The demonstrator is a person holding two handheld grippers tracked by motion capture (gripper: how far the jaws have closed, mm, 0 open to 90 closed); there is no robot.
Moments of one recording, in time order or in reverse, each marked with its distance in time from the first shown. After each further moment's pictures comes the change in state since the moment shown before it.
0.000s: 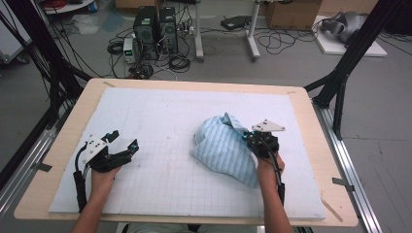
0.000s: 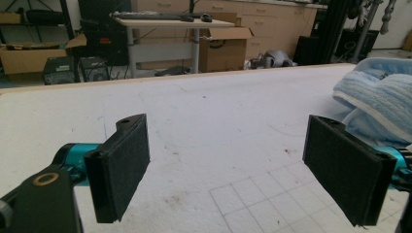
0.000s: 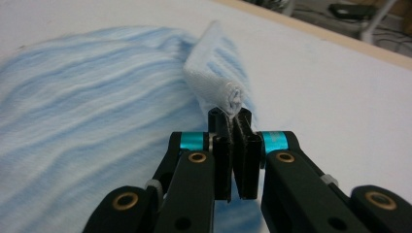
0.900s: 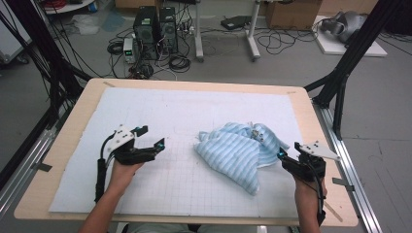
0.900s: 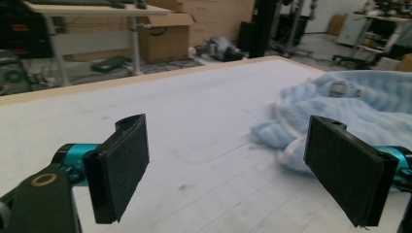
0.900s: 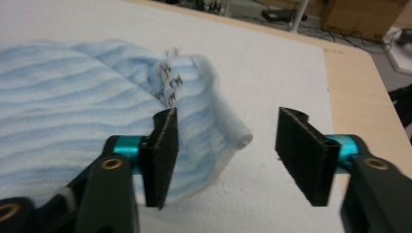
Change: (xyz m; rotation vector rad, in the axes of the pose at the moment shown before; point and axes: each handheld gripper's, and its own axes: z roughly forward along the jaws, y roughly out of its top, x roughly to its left) left arm -0.068 0.038 0.047 0.070 -0.272 -0.008; right arm -0.049 -0.054 -0.093 -0.064 -0.171 0.092
